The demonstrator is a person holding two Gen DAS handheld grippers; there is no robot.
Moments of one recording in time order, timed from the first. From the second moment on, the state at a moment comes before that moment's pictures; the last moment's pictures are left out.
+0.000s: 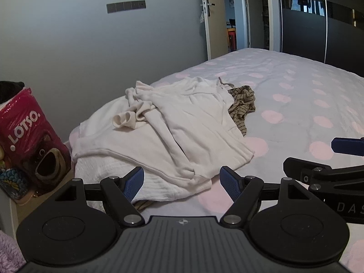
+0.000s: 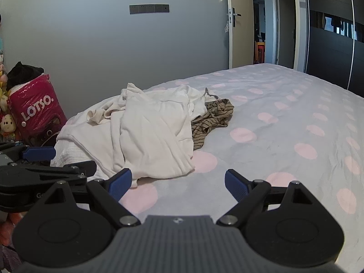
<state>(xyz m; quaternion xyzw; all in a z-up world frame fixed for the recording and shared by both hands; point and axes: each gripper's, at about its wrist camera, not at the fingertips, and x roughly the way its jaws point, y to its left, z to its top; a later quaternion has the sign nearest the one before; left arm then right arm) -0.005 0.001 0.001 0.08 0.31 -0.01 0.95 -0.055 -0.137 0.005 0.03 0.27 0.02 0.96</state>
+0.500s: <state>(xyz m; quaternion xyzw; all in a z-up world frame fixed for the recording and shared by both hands) -0.005 0.003 0.002 0.07 0.32 -0.02 0.94 -0.053 -0.136 0.001 0.03 0.28 0.02 0.96</state>
